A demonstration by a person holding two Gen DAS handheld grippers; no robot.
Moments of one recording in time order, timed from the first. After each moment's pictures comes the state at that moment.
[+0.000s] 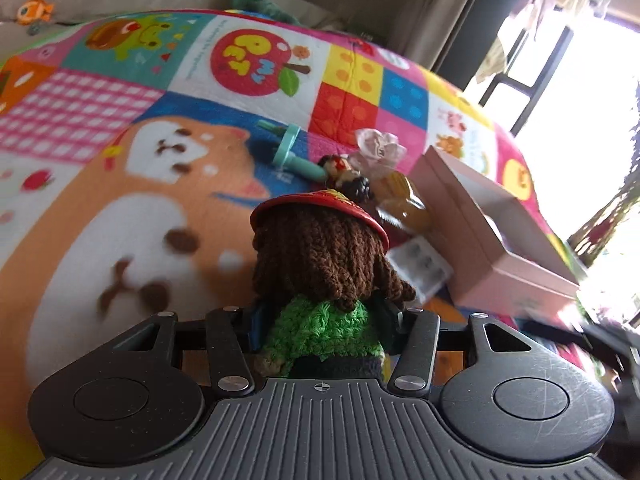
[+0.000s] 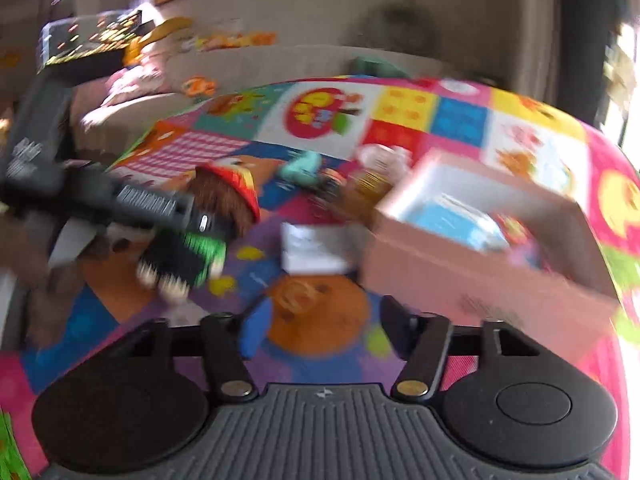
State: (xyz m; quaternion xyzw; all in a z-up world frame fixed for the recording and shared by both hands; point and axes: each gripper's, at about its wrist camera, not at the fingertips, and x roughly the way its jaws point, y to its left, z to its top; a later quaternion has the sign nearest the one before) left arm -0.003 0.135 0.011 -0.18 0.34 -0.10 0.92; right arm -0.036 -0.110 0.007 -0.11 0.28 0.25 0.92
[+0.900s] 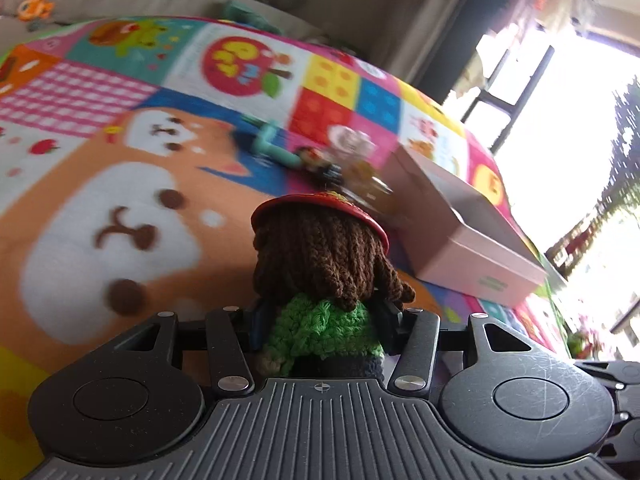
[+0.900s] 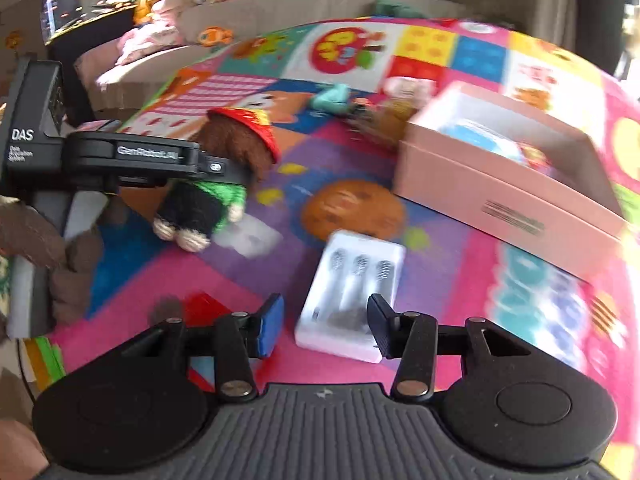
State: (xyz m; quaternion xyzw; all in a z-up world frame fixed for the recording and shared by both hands) left arm -0.039 0.116 0.006 -0.19 0.31 -0.13 0.92; right arm -0.081 -0.135 -0.002 -0.10 0.37 0.25 0.89
